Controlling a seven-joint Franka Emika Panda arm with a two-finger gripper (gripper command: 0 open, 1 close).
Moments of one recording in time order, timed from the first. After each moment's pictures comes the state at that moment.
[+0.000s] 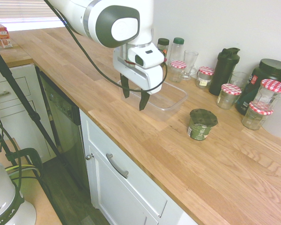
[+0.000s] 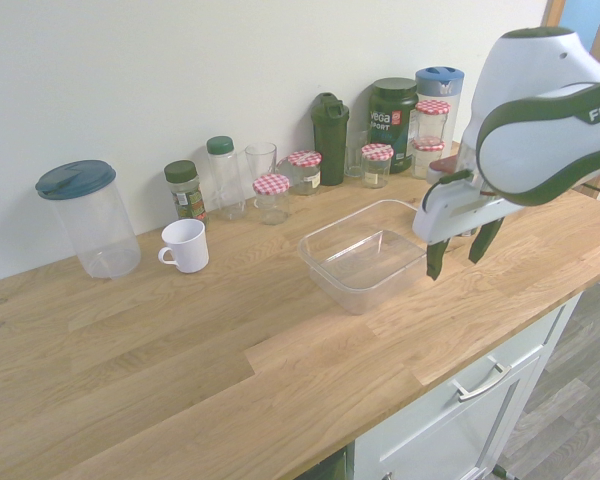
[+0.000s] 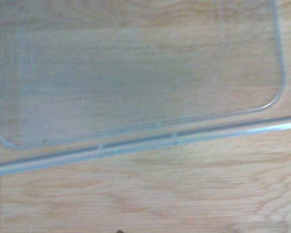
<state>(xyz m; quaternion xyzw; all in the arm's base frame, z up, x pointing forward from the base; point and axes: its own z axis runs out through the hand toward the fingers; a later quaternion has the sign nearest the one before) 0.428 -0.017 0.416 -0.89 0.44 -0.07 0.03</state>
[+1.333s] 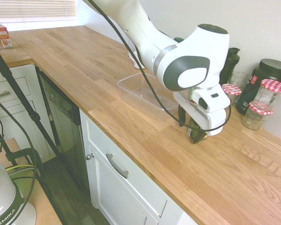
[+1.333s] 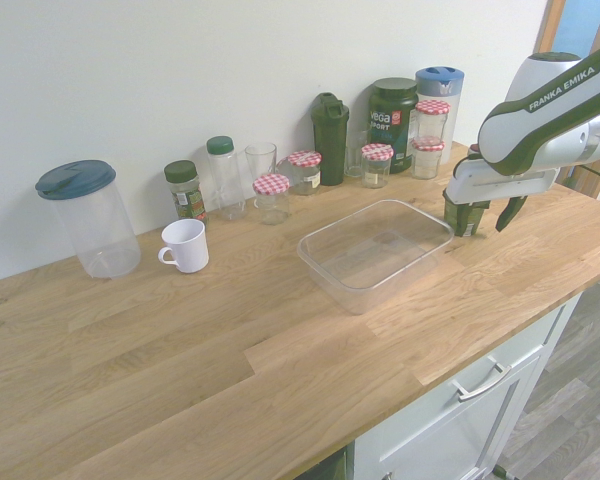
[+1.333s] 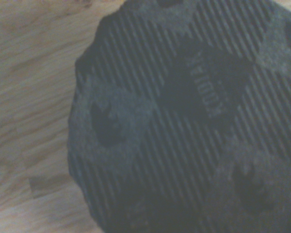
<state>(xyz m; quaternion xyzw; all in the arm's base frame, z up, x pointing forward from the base) 0.511 -0.191 0.352 -0.83 0.55 -0.09 0.03</state>
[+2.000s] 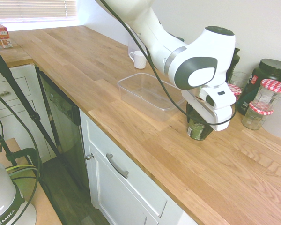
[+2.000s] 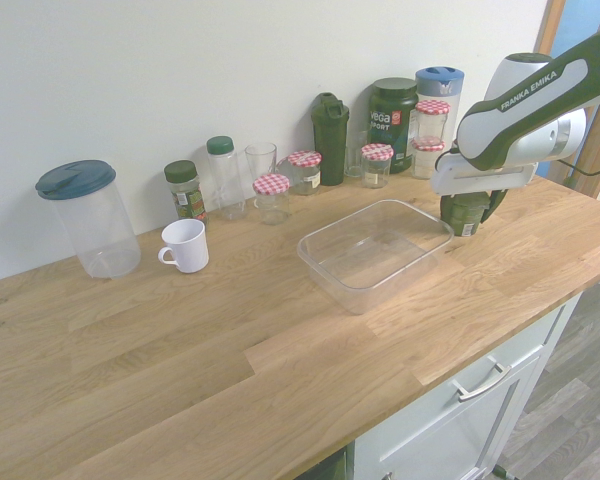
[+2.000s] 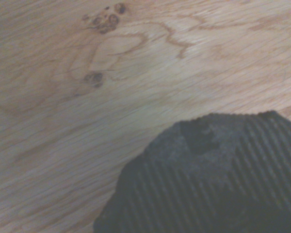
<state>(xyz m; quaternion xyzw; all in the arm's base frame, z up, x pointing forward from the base) 0.553 -0.195 0.344 -0.82 0.57 -0.10 0.03</state>
